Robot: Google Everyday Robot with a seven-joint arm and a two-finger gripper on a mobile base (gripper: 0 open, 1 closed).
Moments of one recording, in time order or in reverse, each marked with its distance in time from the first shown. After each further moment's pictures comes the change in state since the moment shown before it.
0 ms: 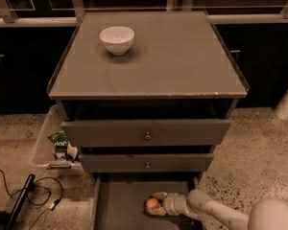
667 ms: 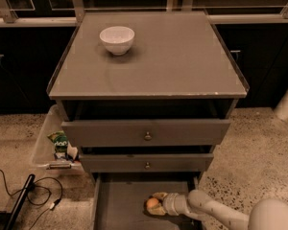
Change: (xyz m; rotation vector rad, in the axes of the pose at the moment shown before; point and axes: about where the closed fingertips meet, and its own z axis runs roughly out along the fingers) arm 0.000 0.000 0.000 0.000 0.000 0.000
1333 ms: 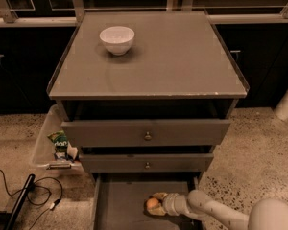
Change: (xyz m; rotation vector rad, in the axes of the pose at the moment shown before) arm 0.000 0.000 0.000 0.000 0.000 0.000
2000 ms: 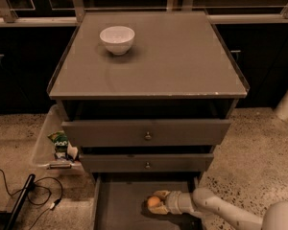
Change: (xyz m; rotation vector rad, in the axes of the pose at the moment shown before) arm -0.030 0.013 -0.034 -0.032 -0.038 -0.017
